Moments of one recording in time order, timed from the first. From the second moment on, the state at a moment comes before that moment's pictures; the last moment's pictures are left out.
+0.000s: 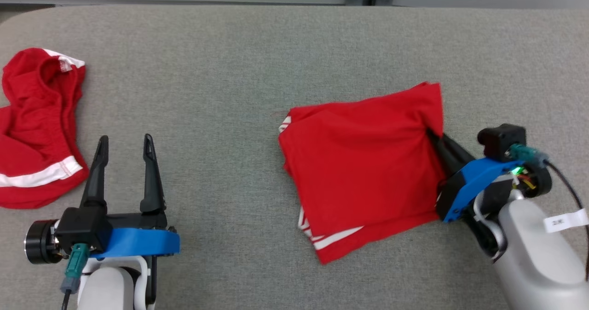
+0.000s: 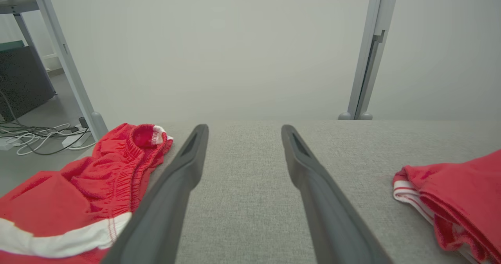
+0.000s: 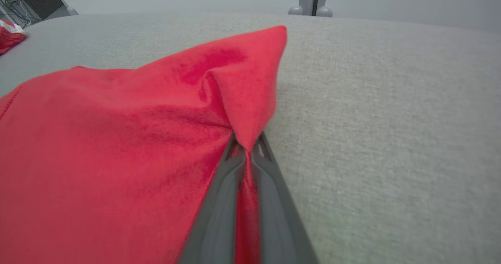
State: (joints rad) left arm -0.16 0.06 0.02 0.14 -0.06 -0.05 -0.26; right arm -0.49 -0.19 0.20 0.53 0.31 0.13 0.04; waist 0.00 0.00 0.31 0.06
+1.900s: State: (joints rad) left arm -0.39 0.11 -0.01 0.03 -0.04 -0.07 -0.26; right arm -0.99 -0.62 -0.19 0.66 0.06 0.13 -0.01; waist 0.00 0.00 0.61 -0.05
